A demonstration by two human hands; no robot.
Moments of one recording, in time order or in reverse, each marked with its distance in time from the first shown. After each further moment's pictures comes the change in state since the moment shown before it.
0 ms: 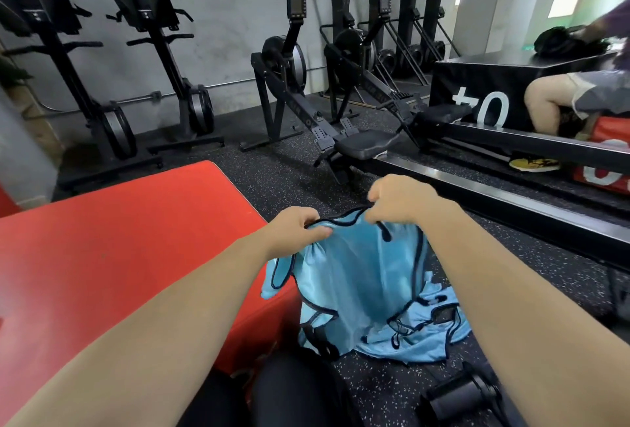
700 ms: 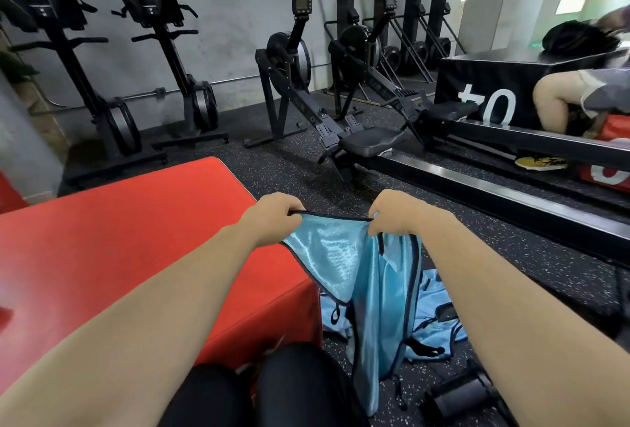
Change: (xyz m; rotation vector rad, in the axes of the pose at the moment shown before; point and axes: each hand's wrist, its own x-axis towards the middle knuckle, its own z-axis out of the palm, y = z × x) left_hand -0.014 -0.006 -0.035 0.275 0.095 -0.119; right_hand -0.008 -0.012 0.021 0.085 -0.139 -0.058
